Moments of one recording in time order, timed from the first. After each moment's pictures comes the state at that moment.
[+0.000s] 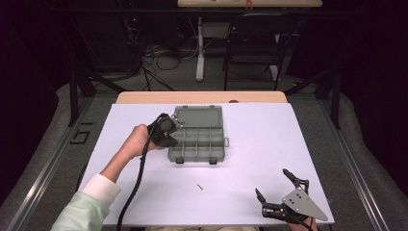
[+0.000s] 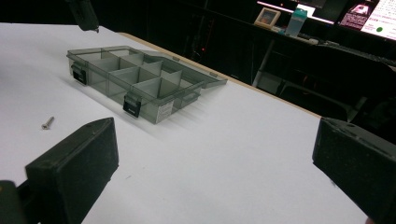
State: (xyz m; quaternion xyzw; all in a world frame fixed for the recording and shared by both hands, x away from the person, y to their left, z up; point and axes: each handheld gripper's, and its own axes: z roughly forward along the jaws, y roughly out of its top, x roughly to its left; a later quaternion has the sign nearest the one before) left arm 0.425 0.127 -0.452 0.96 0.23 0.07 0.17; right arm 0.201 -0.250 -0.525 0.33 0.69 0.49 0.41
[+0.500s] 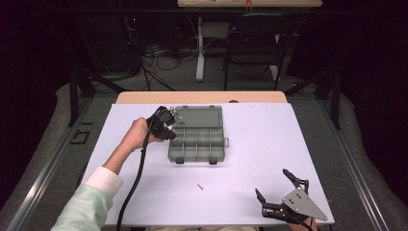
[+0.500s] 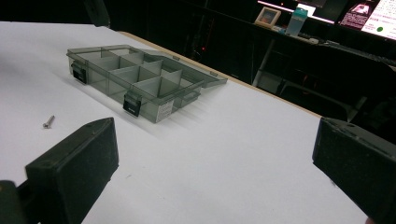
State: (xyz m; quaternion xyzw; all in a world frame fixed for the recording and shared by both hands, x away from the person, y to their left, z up) left arm 0.450 0.130 -0.449 0.95 0.26 0.07 0.17; right arm 0.201 -0.249 -0.525 0.33 0.69 0.49 0.41
